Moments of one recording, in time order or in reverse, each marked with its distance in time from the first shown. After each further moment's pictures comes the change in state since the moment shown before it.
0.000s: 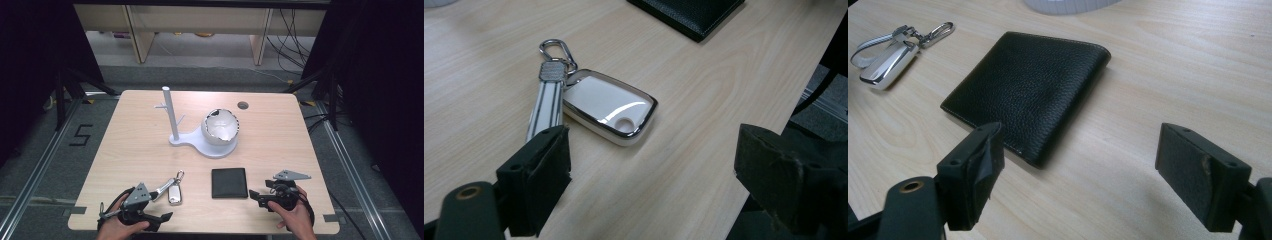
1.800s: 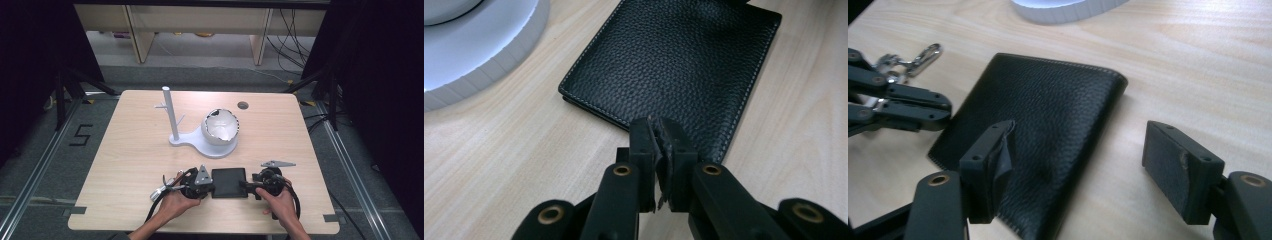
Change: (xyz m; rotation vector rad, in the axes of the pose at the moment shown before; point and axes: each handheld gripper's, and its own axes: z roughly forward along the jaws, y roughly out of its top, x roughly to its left) left arm -0.028 0.087 0.130 0.104 0.005 0.233; right arm -0.005 0.023 0.046 0.041 0.030 0.099
